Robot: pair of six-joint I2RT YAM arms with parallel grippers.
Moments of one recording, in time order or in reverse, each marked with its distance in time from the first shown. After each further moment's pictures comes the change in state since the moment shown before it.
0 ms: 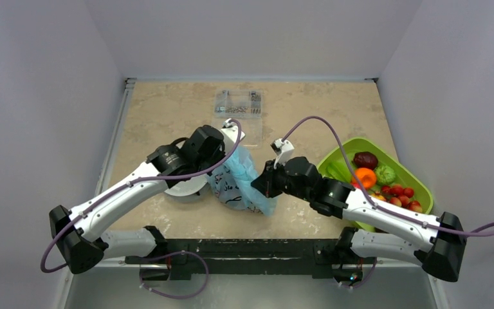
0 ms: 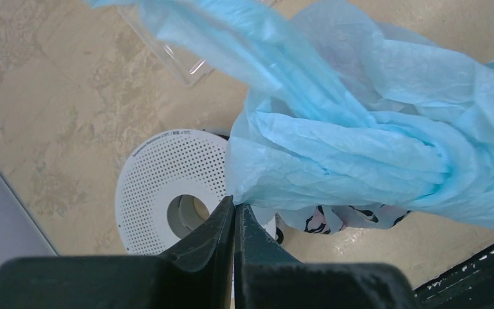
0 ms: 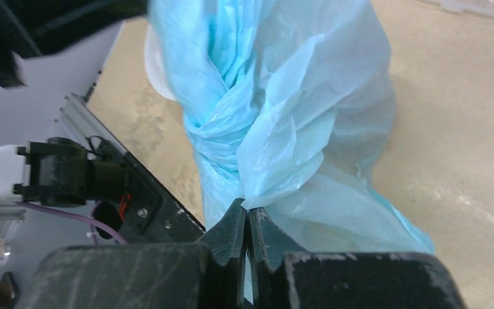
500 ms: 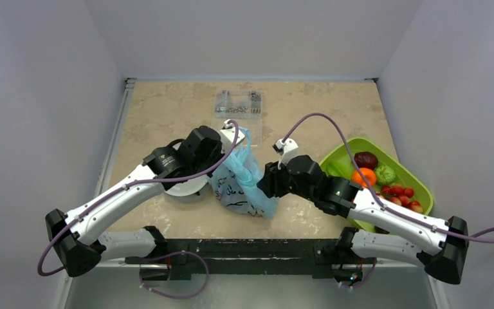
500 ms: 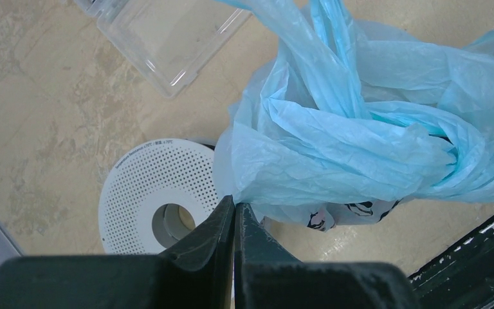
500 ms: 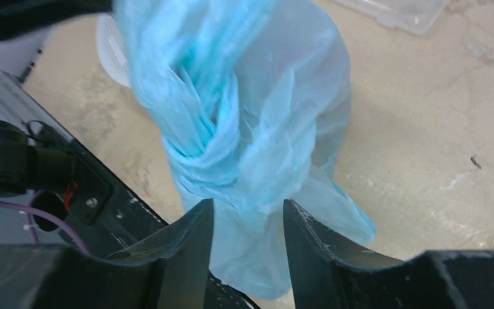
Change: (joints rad) left arm 0.000 -0.040 -0.015 0.029 0.066 0.001; right arm 0.004 -0.061 0.026 -0.210 0.090 -0.128
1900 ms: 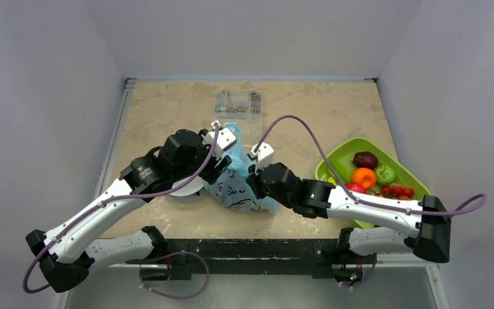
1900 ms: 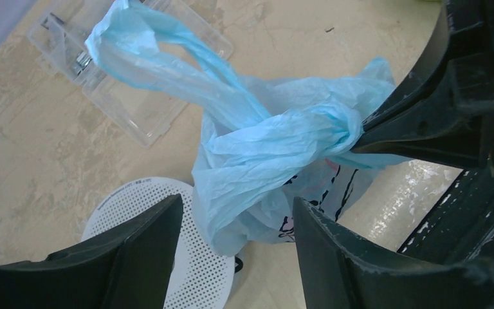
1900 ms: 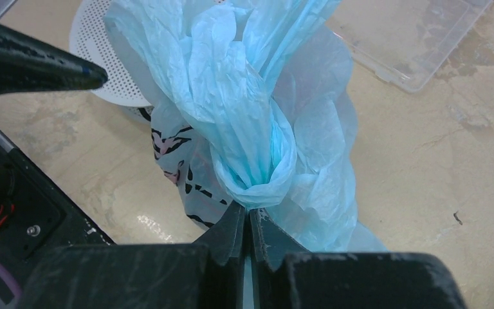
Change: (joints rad) left arm 0.000 -0.164 -0.035 0.070 0.152 0.009; right arm 0.167 0.199 0.075 0.154 0.258 -0.149
